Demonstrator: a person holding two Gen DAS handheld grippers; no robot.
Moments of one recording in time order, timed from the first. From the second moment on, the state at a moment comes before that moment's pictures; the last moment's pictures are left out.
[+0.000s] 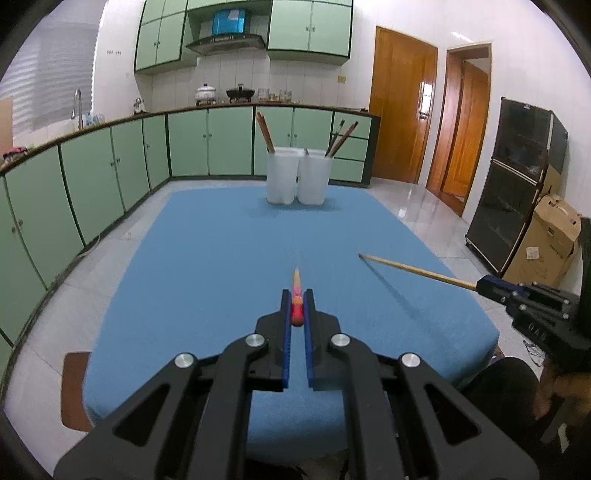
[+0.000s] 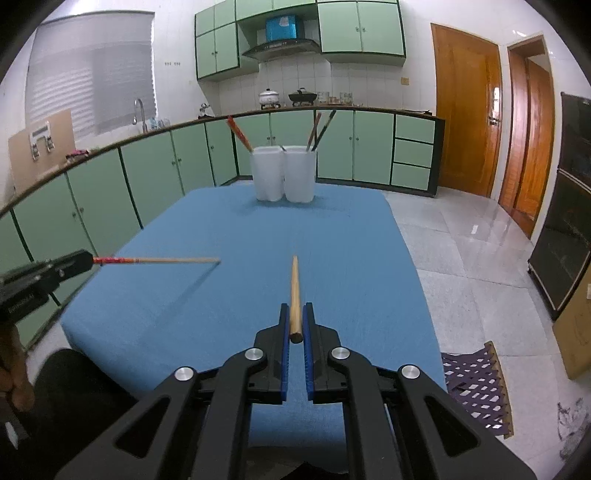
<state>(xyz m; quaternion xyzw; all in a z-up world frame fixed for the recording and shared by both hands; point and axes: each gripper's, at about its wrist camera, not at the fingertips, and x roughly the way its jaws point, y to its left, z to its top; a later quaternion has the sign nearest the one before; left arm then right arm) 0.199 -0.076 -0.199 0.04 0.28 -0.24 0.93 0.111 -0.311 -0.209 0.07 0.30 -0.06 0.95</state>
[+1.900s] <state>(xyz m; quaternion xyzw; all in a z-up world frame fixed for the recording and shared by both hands) 0.409 -0.137 0.021 0.04 0.29 -0.32 0.90 0.340 -0.352 0.066 0.03 0.37 0.01 0.93</state>
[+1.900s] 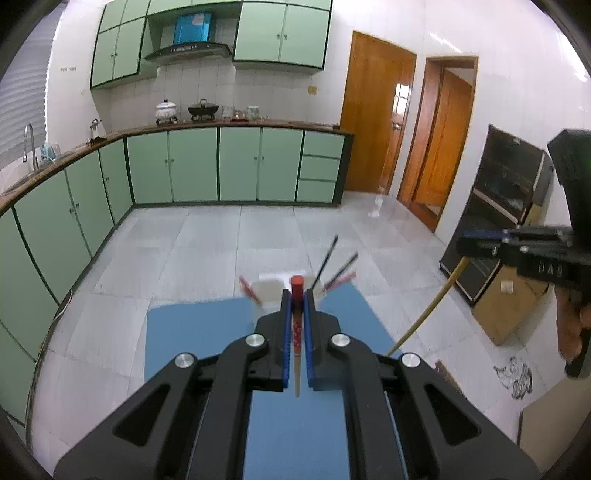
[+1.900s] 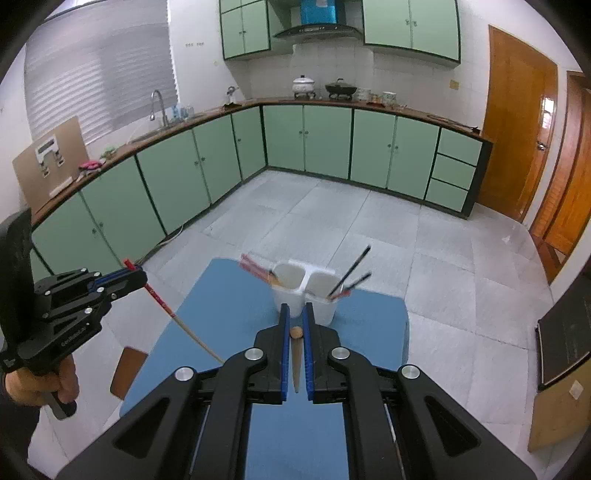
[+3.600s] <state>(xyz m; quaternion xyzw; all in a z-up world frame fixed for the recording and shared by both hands) 0.609 -0.147 -0.040 0.00 0.33 -0.18 0.93 0.479 -0.456 -0.019 0.10 0.29 -0.13 0.94</state>
